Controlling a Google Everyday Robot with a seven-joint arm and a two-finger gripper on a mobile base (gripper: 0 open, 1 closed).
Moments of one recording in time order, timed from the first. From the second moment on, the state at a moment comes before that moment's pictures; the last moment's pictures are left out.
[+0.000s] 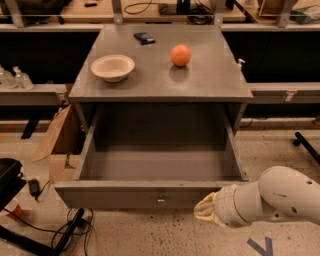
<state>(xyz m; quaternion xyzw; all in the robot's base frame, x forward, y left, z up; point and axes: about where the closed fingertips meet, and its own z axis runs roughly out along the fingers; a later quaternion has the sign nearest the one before) 0.399 -0.125 0.631 -0.59 0.75 0.15 0.27</state>
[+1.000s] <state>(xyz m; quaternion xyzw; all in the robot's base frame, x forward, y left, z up) 0.472 -0.108 0.608 -0.60 0.73 0.14 0.29</state>
